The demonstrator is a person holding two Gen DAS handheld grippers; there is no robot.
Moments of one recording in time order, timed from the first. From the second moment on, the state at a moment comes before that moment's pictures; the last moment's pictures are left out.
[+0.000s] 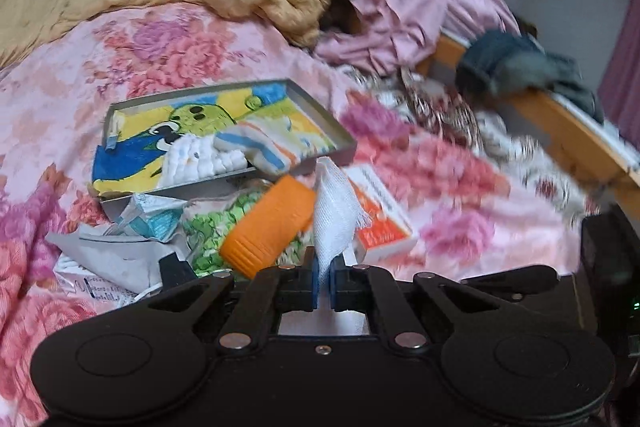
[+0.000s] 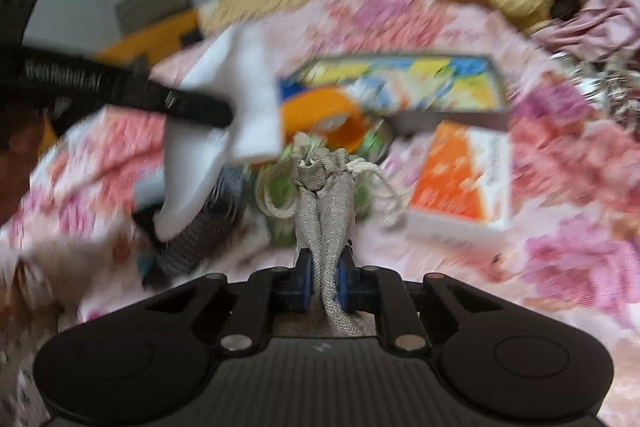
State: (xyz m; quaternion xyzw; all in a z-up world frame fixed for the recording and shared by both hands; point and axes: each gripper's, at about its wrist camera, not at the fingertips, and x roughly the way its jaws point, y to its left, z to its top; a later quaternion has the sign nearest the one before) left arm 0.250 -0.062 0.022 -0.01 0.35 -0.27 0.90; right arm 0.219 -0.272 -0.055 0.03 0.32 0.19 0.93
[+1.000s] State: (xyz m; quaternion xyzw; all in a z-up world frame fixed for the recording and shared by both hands) left arm 0.307 -0.074 0.073 -0.11 0.25 -0.17 0.95; right arm 0.265 -0.316 -0.033 0.17 0.15 0.16 0.96
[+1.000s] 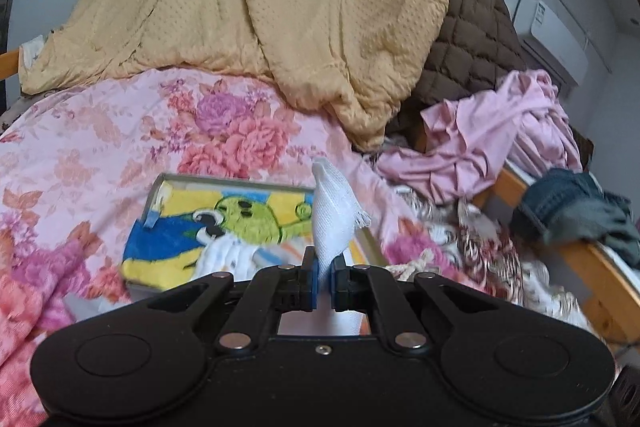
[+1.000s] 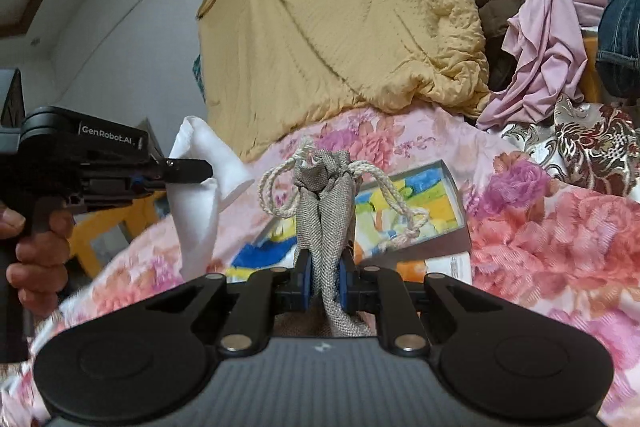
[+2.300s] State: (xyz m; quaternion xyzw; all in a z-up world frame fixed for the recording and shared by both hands) left arm 0.503 -0.138 -0.020 -0.15 0.32 -0.07 0.93; right arm 0.469 -0.337 -0.076 0.25 0.22 0.12 0.93
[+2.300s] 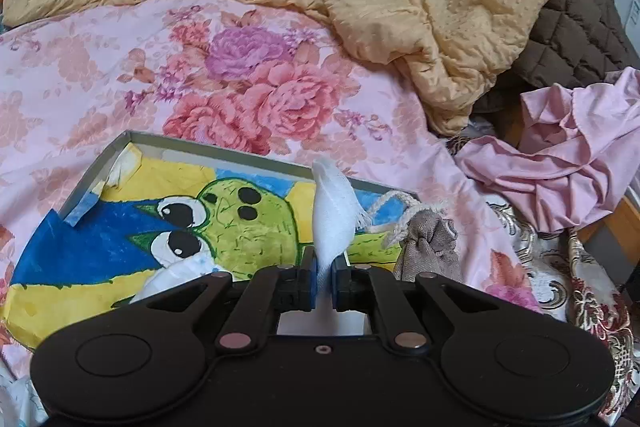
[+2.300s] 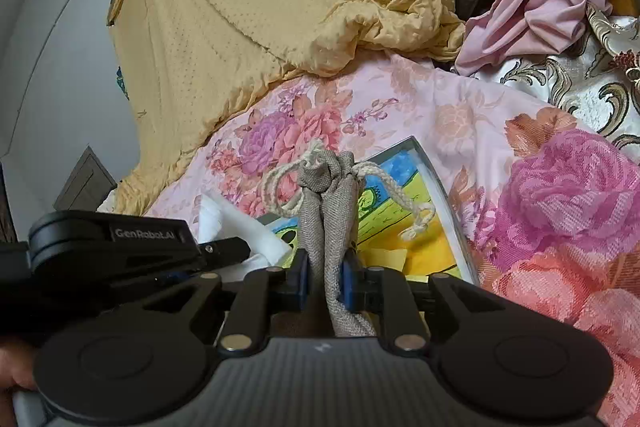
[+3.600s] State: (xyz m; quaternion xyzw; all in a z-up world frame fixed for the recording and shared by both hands) left arm 0.503 -0.124 -0.032 -0.12 0.36 0.00 0.92; right arm 0.475 -0.321 -0.071 0.19 0.27 0.10 0.94
